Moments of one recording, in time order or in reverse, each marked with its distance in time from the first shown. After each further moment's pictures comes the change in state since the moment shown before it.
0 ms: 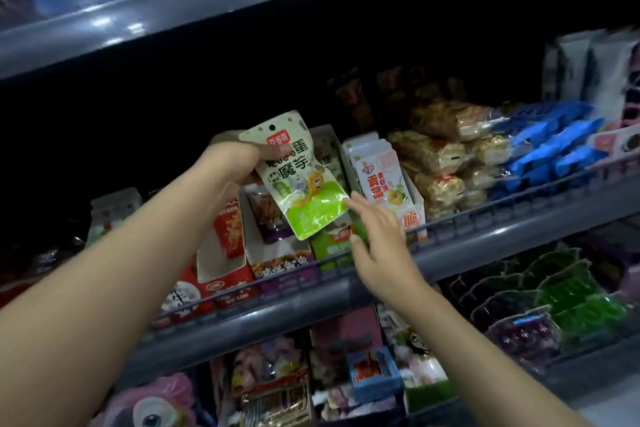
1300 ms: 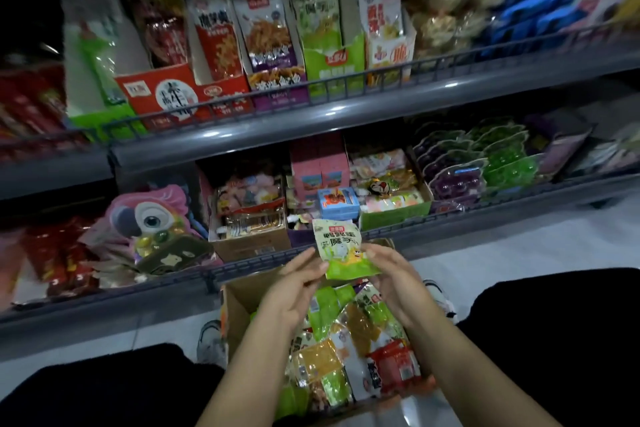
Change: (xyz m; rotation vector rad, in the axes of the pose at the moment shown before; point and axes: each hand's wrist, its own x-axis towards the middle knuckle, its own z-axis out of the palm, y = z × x) left_hand -0.273 -0.298 0.069 -0.733 -0.068 -0.770; right_hand -0.270 0.065 0.048 0.977 -0.066 0.955
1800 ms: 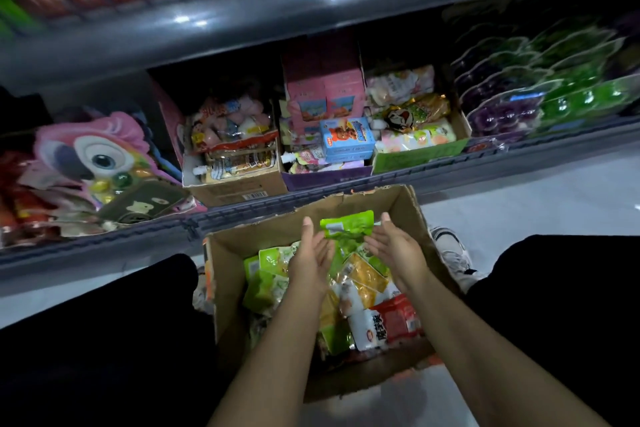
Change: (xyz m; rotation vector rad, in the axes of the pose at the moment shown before) left_hand 0.103 -0.082 -0.020 -0.142 0.294 -0.130; right_hand 0.081 0.088 -0.038 -0.101 0.304 0.242
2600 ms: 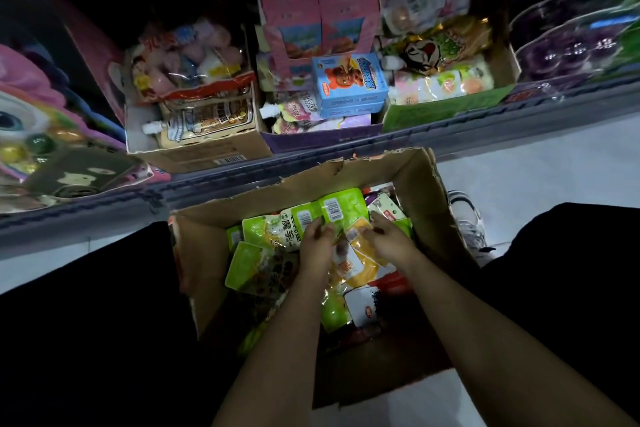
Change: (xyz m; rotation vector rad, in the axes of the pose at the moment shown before) left_hand 0.086 -0.062 -0.015 0.575 0.104 -0.012; right_hand 0.079 0.067 -0.017 -0.737 -0.073 0.200
